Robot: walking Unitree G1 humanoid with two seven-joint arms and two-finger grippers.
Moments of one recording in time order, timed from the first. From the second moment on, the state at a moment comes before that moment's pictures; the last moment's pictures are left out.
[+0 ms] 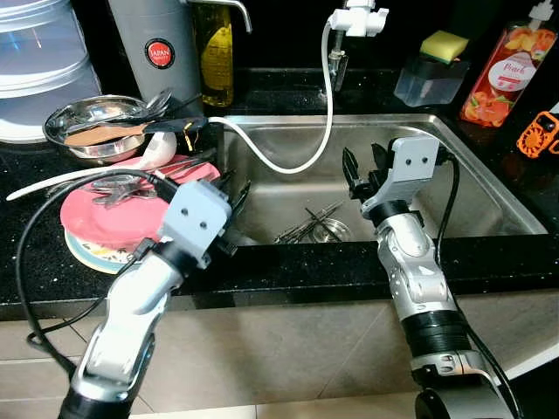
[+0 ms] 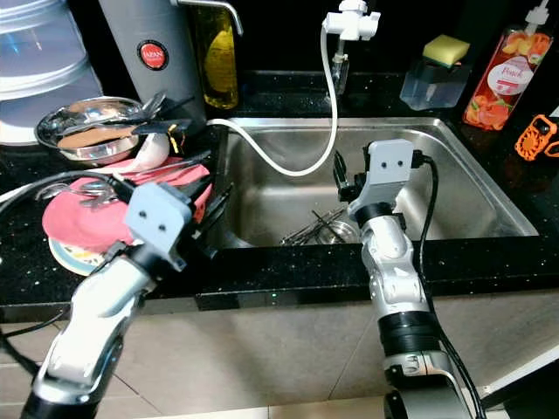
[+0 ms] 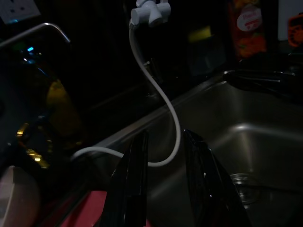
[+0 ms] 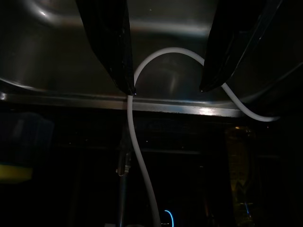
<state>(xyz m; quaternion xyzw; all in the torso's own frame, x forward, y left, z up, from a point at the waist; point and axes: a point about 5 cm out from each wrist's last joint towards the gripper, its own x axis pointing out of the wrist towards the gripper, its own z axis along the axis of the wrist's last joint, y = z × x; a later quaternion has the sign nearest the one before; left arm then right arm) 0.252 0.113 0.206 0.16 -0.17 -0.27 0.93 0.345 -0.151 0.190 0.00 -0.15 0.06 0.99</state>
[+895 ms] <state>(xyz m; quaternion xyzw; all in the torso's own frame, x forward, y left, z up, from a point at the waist) 0.276 0.127 0.227 -0.24 -0.17 -0.11 0.95 0.345 -0.152 0.190 0.00 -0.14 0.06 0.99</state>
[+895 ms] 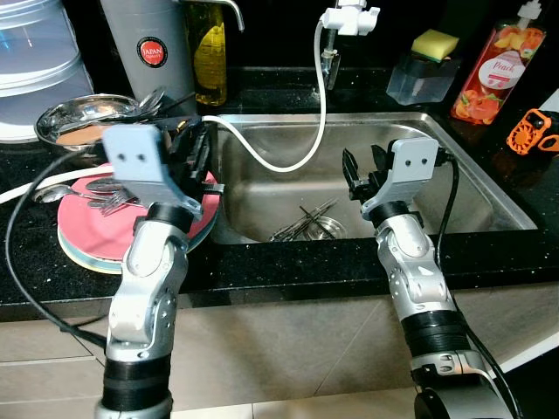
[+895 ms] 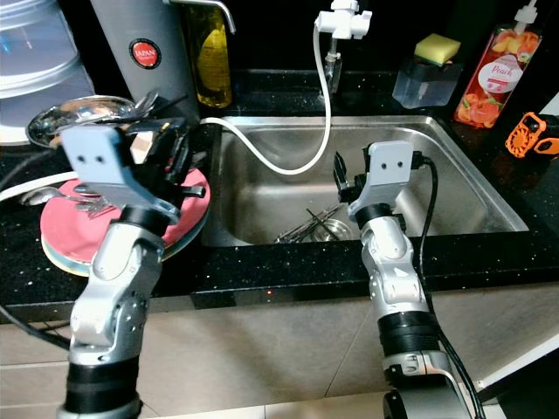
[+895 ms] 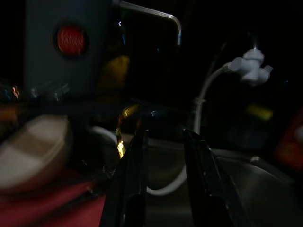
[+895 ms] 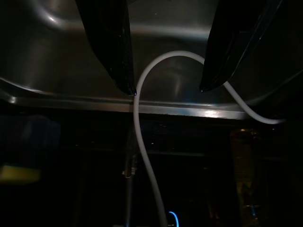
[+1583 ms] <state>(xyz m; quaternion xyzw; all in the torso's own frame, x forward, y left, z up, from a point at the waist) 0.286 0.163 0.244 -0.45 -0.16 -0.01 0.88 0.347 -0.148 0.193 0.01 -0.15 0.07 0.99</state>
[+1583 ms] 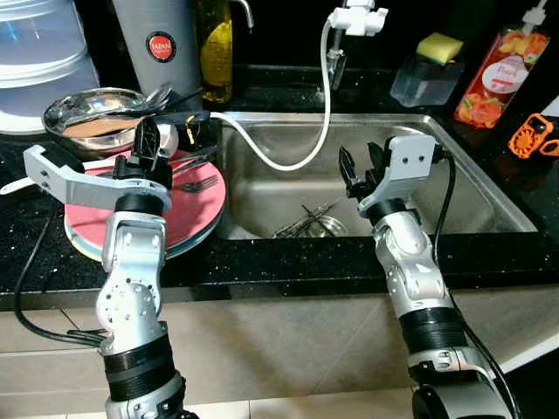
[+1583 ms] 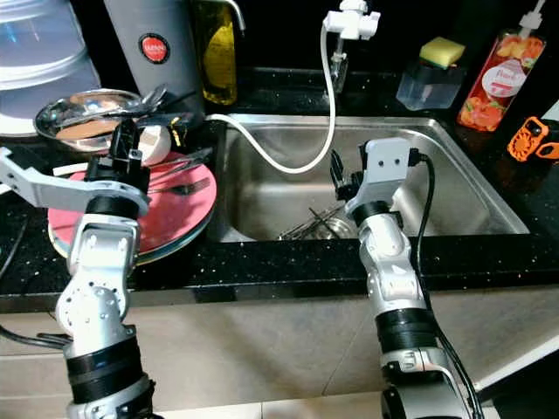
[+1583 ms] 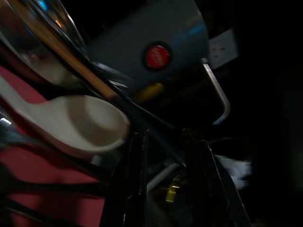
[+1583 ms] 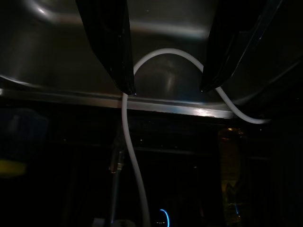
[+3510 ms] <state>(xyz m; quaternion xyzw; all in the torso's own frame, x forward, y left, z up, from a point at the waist) 0.298 0.216 0.252 0.54 -0.24 -0.08 0.80 0.348 -0.145 0.187 0.01 -0.15 0.07 0.99</state>
